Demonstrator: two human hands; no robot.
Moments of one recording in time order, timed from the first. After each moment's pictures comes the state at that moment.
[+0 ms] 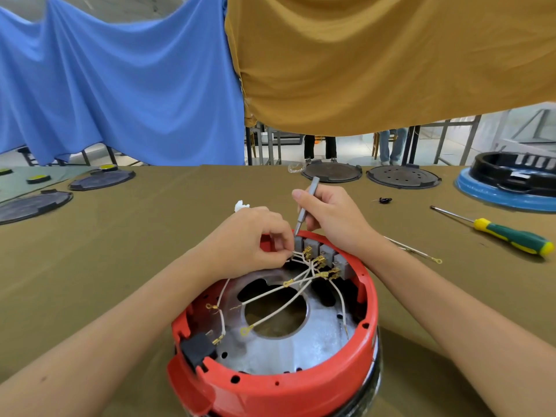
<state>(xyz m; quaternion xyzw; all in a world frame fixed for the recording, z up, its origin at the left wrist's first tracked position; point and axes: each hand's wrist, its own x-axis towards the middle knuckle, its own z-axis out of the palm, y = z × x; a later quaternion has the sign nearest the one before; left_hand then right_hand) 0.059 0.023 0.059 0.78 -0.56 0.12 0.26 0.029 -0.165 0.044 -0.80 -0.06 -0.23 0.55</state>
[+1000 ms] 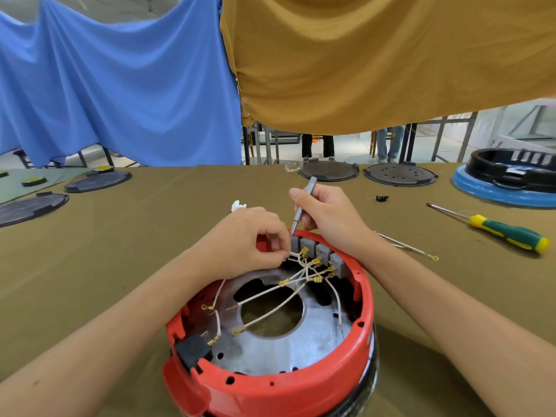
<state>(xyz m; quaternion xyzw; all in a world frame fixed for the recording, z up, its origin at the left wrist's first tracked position) 0.060 0.023 0.058 0.78 -0.56 0.10 0.26 0.028 -0.165 0.043 -0.79 -0.05 -0.23 0.57</state>
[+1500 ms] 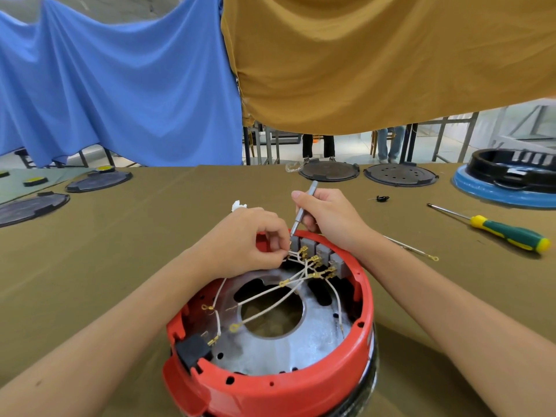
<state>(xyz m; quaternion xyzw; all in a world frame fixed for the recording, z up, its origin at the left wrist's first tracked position) 0.061 0.022 0.059 0.78 -0.55 0.09 0.27 0.027 -0.165 0.046 -0.79 -0.01 -0.19 0.58</state>
